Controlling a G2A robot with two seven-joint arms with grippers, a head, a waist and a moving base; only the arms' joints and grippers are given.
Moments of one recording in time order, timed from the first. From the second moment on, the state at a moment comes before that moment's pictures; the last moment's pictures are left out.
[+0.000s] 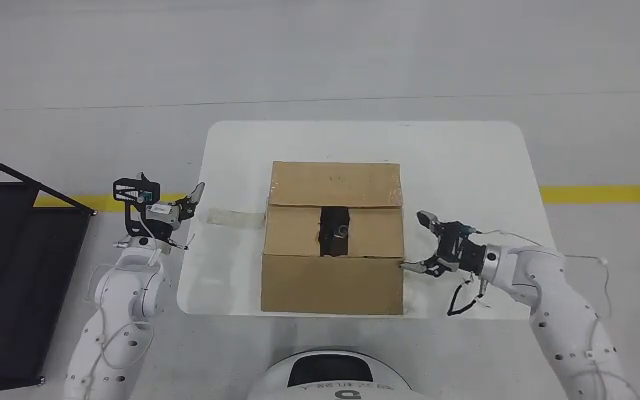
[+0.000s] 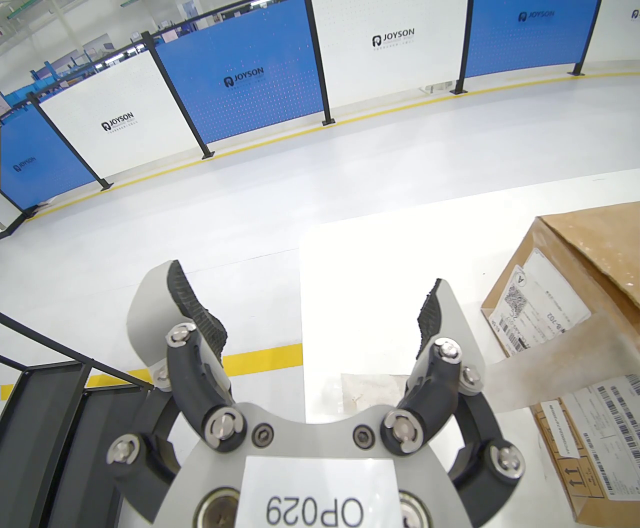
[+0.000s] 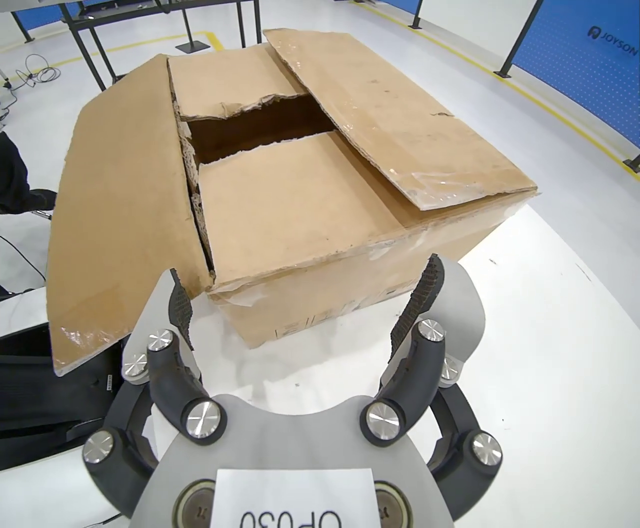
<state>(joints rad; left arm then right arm) 1.73 -1.15 -1.60 -1.80 1.33 0.00 0.00 -1.66 -0.95 1.54 -1.69 -1.37 -0.99 -0.09</state>
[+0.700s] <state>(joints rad) 1.73 -1.15 -1.60 -1.80 1.33 0.00 0.00 -1.78 -0.95 1.64 -1.72 -1.34 -0.89 -0.40</state>
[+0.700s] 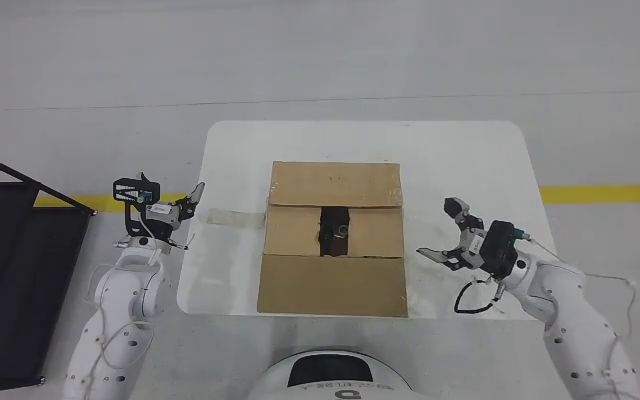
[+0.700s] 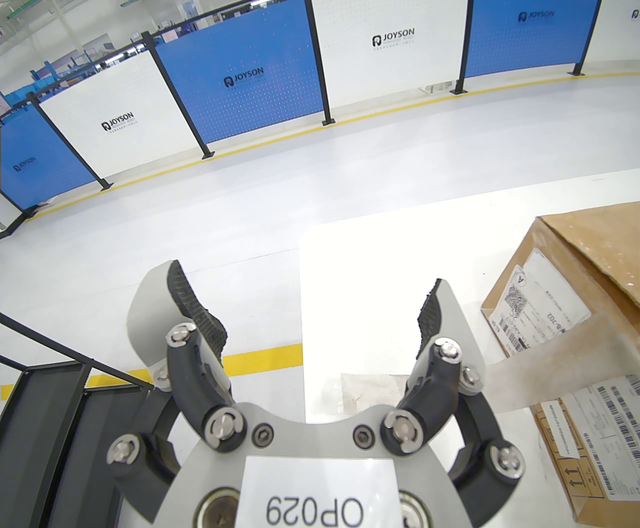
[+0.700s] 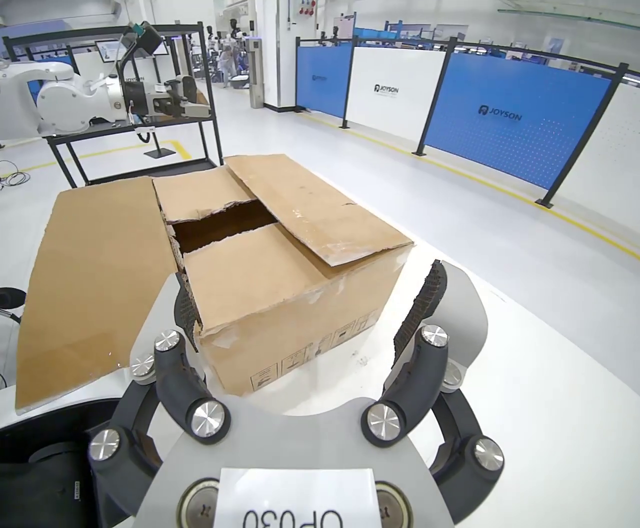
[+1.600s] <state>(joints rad) 1.73 -1.15 -1.60 -1.80 1.33 0.00 0.00 -1.43 -1.01 1.41 -1.59 -1.04 -0.45 0.13</state>
